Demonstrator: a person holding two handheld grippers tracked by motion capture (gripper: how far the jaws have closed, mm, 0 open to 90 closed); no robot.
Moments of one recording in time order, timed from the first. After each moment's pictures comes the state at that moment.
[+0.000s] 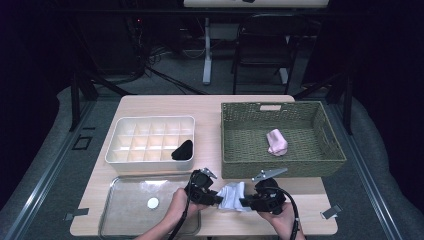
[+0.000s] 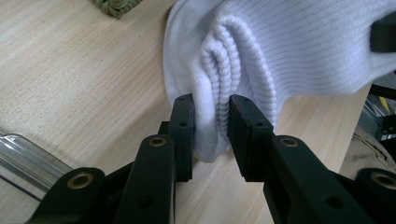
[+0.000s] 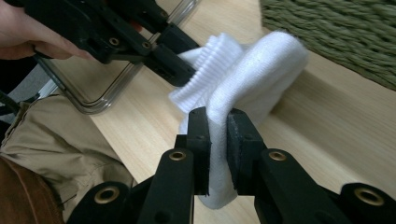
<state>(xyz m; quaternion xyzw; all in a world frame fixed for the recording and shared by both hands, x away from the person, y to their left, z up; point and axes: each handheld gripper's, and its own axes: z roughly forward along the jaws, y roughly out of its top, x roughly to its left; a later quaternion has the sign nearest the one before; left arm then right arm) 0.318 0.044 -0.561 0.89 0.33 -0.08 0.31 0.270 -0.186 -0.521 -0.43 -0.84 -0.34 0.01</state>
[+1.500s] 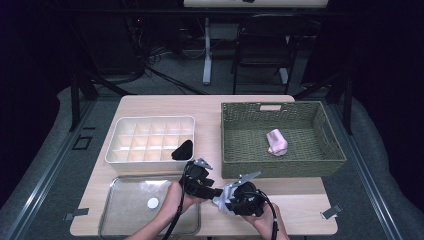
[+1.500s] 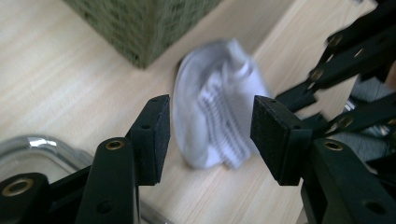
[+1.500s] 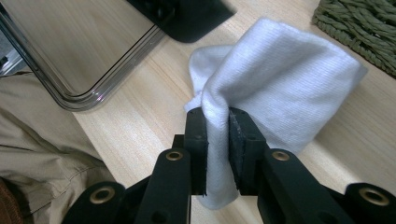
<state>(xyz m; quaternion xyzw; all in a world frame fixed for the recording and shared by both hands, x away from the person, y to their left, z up) 0.320 0.055 -0.519 0.88 0.34 -0.04 0.34 0.272 -0.138 -0.539 -0.38 -0.88 -0.29 -0.01</state>
